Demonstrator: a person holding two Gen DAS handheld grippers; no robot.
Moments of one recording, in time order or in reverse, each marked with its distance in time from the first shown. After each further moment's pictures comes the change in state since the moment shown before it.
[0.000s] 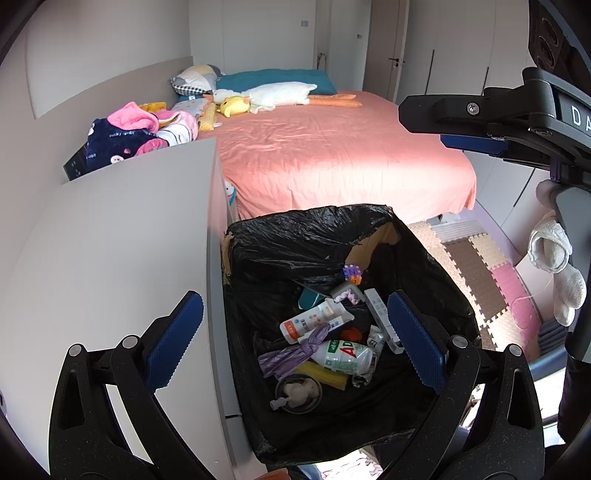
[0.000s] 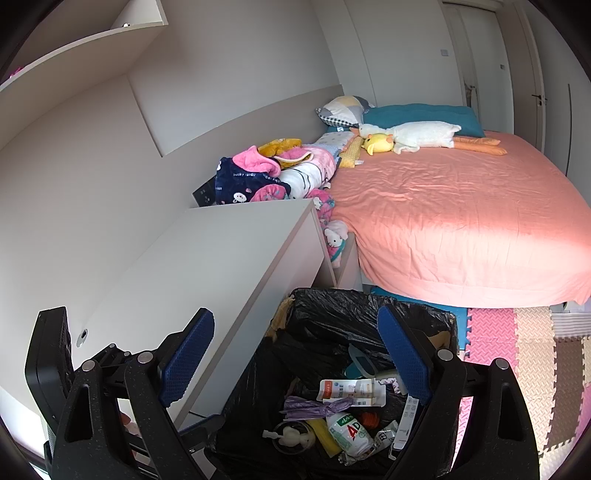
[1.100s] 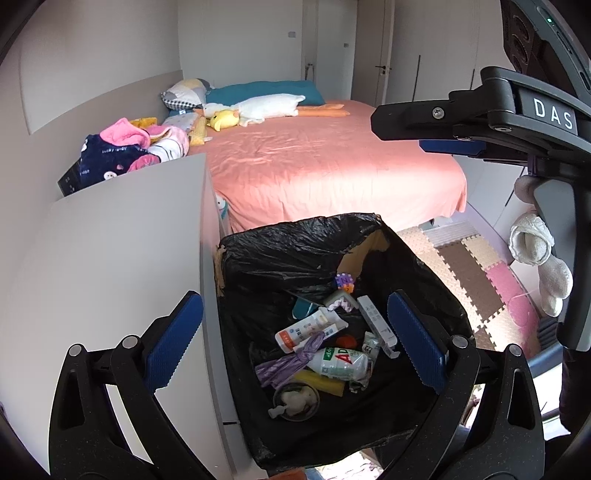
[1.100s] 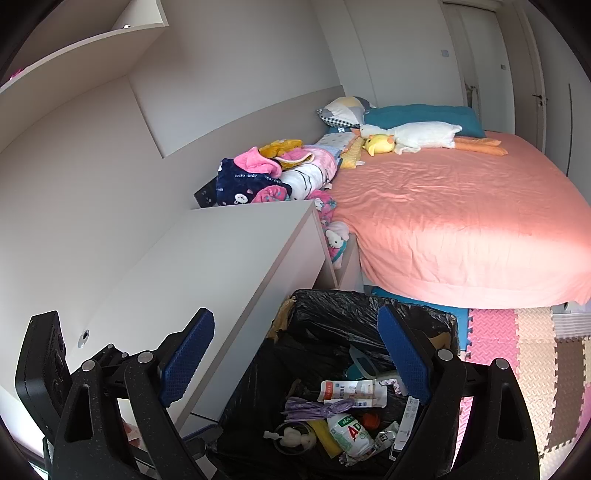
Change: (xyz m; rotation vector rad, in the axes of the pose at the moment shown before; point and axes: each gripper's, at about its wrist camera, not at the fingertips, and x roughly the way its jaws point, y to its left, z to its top) left arm -0.007 -0.004 -0.001 0.038 -0.043 -0.021; right arm -0.003 0.003 0.005 -0.001 -0.003 0.002
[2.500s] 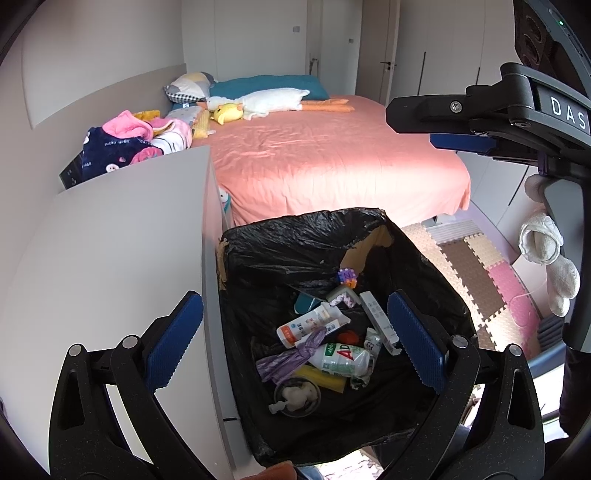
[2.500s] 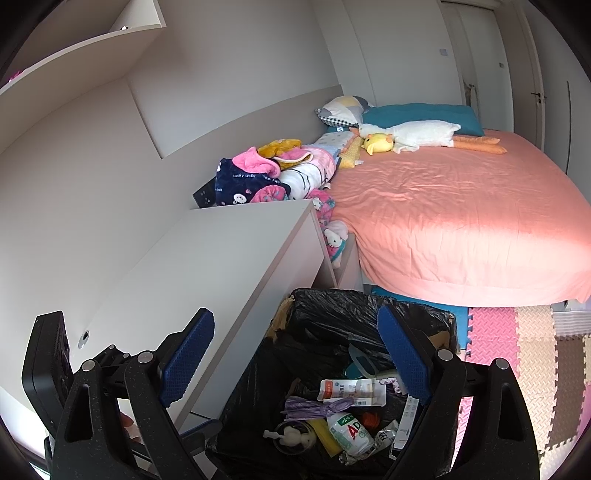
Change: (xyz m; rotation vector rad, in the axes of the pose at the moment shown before) left arm 0.004 0.000 -0.002 -0.006 0.019 0.003; right arm 0.000 -0.004 -0.003 0.005 0.001 0.003
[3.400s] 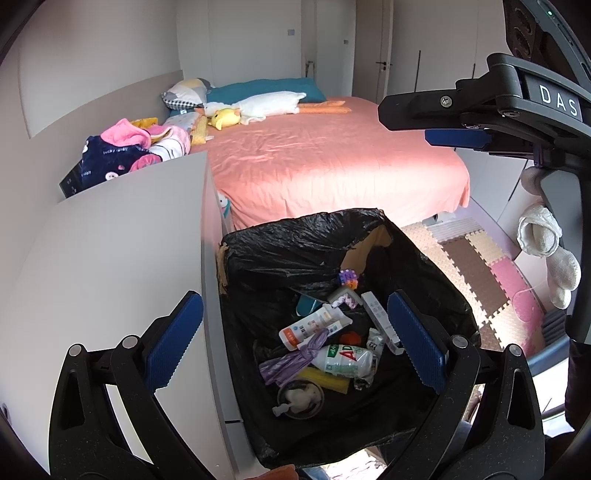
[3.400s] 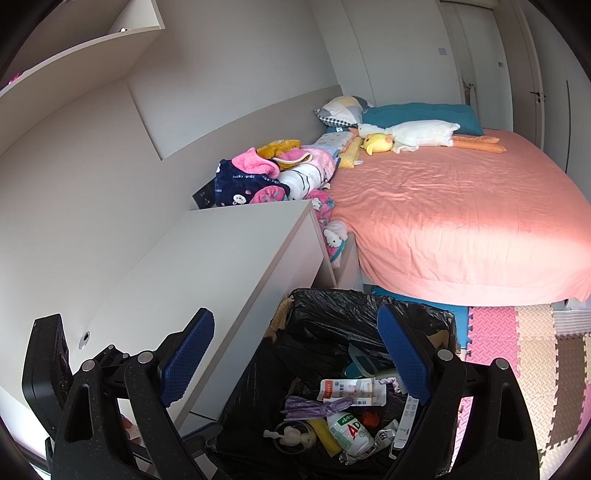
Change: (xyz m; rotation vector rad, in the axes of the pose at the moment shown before) left arm -0.001 -0.006 0.000 0.028 -0.012 0.013; right arm 0.001 -0.001 -0.001 0.004 0.000 -0.001
